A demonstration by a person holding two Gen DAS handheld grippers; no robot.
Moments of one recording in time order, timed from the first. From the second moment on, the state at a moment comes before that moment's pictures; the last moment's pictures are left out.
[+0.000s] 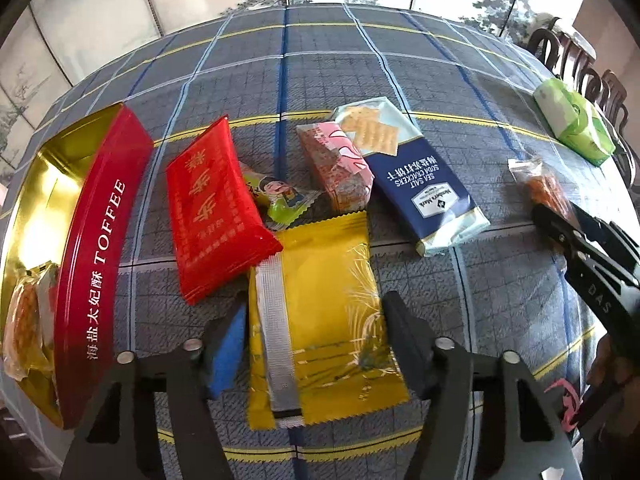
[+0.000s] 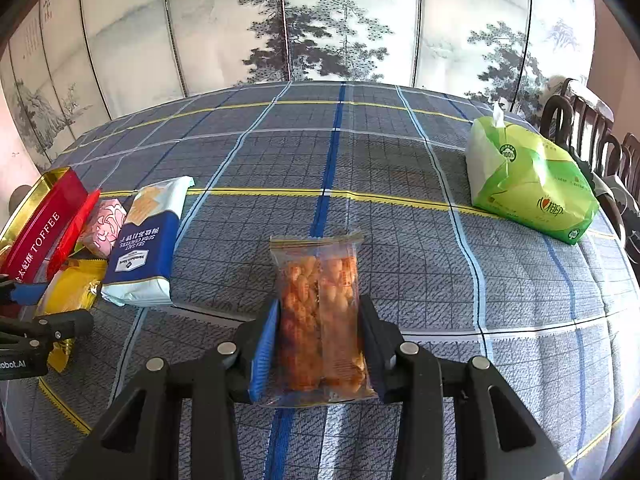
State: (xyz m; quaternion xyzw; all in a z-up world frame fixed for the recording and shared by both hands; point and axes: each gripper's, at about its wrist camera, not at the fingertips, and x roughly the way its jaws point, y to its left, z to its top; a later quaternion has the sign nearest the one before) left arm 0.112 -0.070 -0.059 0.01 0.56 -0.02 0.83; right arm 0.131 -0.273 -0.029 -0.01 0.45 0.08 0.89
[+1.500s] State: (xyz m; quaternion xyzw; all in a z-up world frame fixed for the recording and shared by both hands) left arm 0.042 0.100 0.012 0.02 0.50 0.04 0.86; right arm 0.130 -0.264 -0.029 -0.03 0.45 0.08 0.89
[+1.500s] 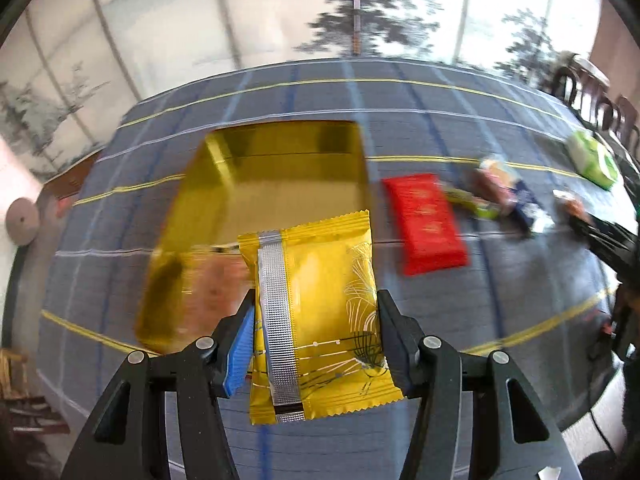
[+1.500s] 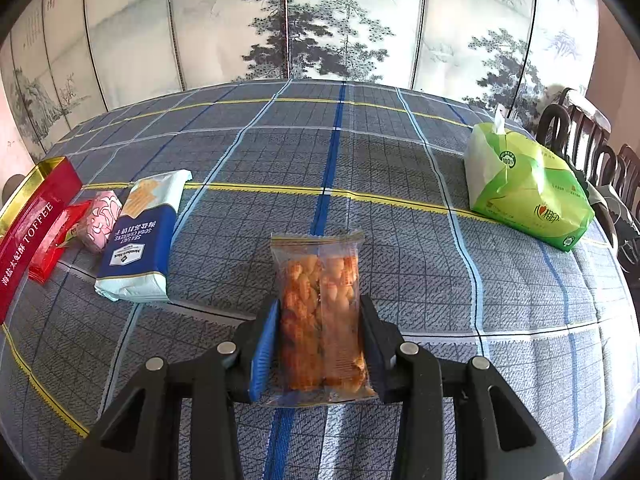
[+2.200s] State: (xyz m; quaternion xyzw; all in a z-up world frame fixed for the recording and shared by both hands) left arm 0.048 0.161 -0.017 0.02 0.52 0.07 0.85; right arm 0.134 -0.265 -0.026 -0.03 0.46 0.06 0.89
